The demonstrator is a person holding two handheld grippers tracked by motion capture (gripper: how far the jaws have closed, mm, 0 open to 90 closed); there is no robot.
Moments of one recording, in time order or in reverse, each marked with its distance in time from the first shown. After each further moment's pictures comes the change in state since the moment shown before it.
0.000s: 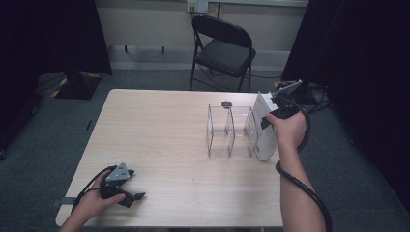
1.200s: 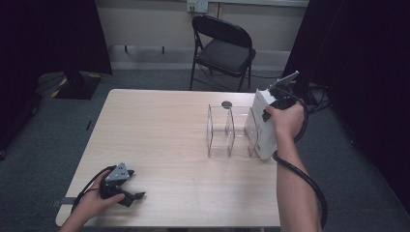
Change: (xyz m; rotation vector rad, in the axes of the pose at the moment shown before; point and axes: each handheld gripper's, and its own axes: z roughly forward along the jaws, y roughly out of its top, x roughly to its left) left arm 0.001 -0.001 -0.001 -0.008 0.004 -0.001; right arm 0.001 0.026 -0.003 -0.022 -0.031 -0.045
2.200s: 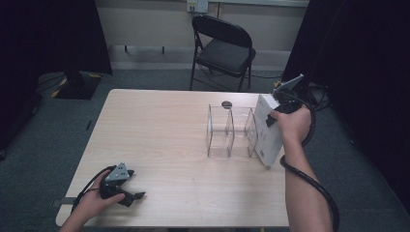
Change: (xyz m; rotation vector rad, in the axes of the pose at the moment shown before) left arm 0.000 0.000 0.000 0.000 0.002 0.000; right arm -0.005 -0.016 -0.011 0.045 0.018 -0.019
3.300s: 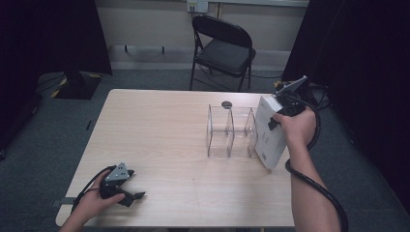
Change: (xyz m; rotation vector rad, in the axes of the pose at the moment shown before) left arm 0.000 0.000 0.000 0.000 -0.004 -0.002; right arm 0.000 -0.012 -0.010 0.013 0.012 -0.019
